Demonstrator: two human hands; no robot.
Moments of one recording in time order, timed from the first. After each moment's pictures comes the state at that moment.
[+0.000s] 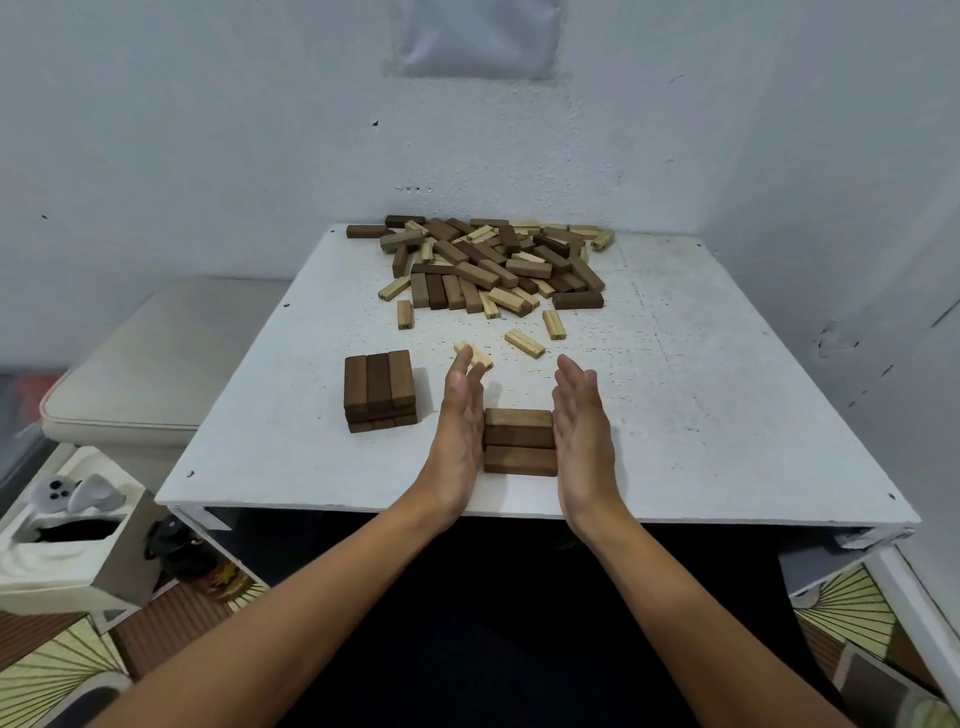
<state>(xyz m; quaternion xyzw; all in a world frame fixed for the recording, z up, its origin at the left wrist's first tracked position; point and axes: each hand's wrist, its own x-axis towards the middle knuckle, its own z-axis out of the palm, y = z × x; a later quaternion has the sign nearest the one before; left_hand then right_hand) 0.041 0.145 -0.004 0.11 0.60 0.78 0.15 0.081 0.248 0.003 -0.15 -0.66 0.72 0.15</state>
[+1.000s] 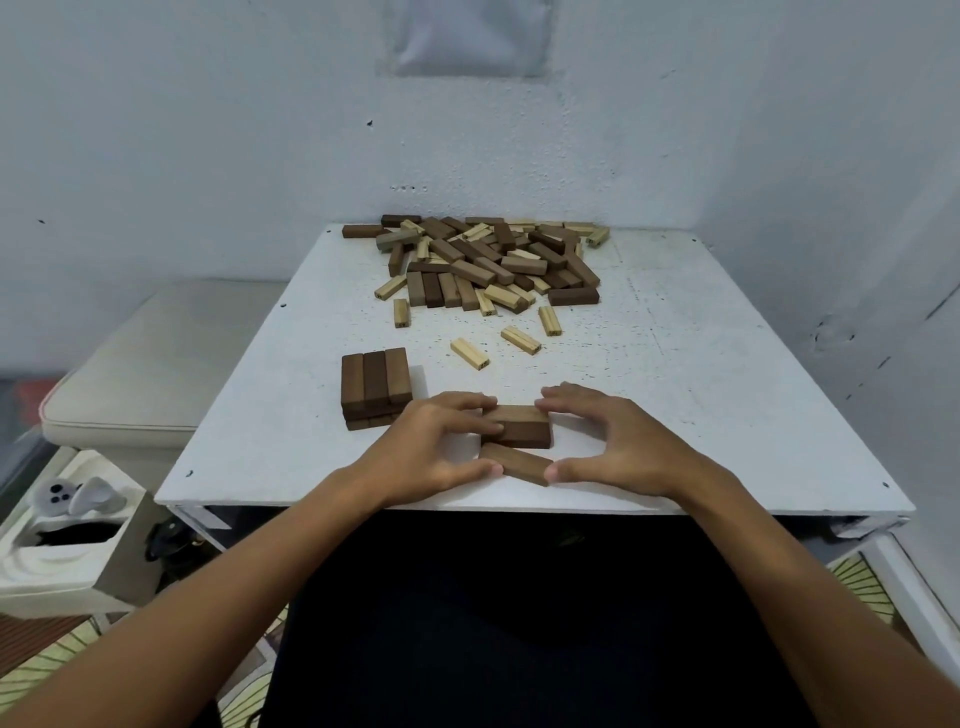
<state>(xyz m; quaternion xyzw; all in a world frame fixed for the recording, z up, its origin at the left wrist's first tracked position) 0.011 0.092 -0.004 0.38 0.85 0.35 0.07 0.088 0.326 0.023 0.03 -0.93 0.36 -0.07</state>
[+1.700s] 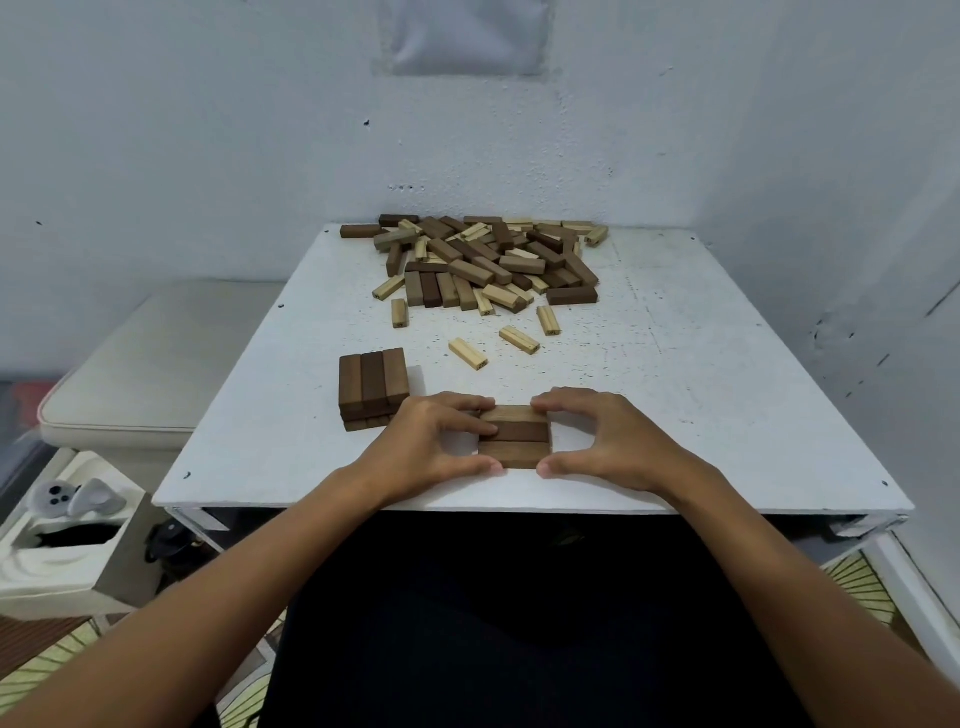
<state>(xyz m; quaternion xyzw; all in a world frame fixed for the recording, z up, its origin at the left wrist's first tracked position) 0.007 0.094 -0.007 0.38 0.85 0.37 0.05 0.079 0.327 0.013 0.03 -0.93 0.37 -0.04</state>
